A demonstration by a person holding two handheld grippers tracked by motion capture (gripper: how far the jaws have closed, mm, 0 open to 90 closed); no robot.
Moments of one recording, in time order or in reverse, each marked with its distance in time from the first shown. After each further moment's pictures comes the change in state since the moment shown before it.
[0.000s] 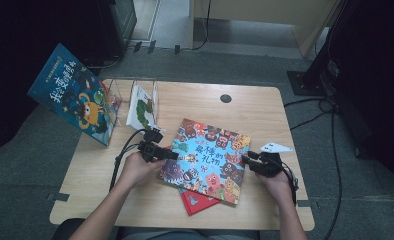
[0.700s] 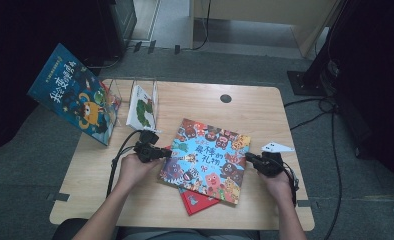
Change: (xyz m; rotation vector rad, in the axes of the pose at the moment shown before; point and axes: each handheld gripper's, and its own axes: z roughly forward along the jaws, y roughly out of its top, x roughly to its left) left arm 0.008 -0.009 -0.006 -0.049 0.061 0.048; right arm -0.001 0.000 -0.003 0.003 -0.013 0.005
